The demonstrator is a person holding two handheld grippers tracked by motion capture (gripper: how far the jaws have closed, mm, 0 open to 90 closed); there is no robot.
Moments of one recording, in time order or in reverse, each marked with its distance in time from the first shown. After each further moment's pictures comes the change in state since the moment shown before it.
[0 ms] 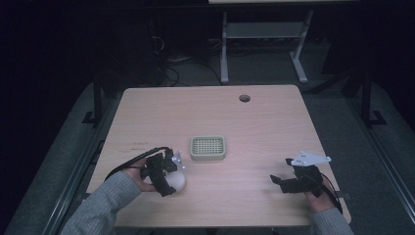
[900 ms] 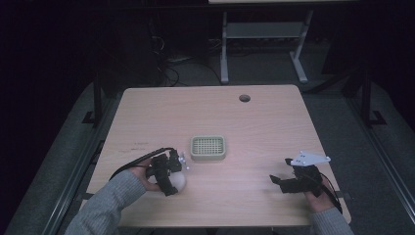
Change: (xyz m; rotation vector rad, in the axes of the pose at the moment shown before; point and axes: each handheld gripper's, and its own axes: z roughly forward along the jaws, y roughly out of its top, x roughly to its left) left arm 0.005 0.008 0.017 0.061 -0.004 0.002; right arm 0.000 0.000 0.001 0.001 0.004 -0.001
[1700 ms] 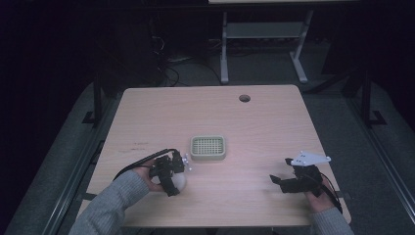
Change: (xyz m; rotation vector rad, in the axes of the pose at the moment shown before) left arm 0.004 0.005 0.015 0.039 -0.026 -0.006; right arm -0.001 0.000 0.000 -0.004 0.002 -0.003
